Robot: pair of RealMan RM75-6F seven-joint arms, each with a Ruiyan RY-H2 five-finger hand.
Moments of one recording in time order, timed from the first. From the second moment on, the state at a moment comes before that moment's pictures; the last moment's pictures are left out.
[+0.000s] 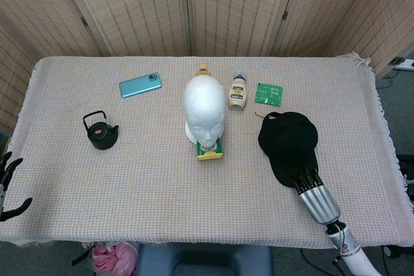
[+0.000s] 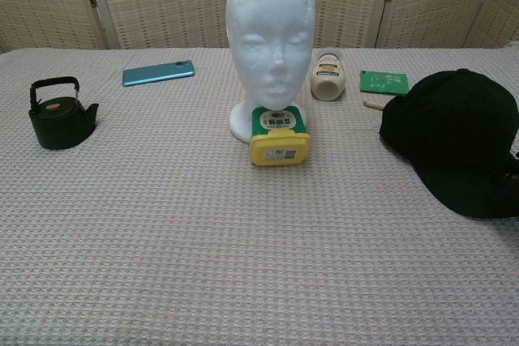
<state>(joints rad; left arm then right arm) -0.08 -1.02 -0.05 -1.59 1.44 1.45 -0.04 0.18 -1.99 -0.06 -0.16 -1.78 1.72 -0.11</state>
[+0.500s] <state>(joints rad) -0.06 -1.01 -0.05 -1.57 1.43 1.48 -0.06 0.21 -2.05 -0.06 -0.12 -1.74 1.66 -0.10</state>
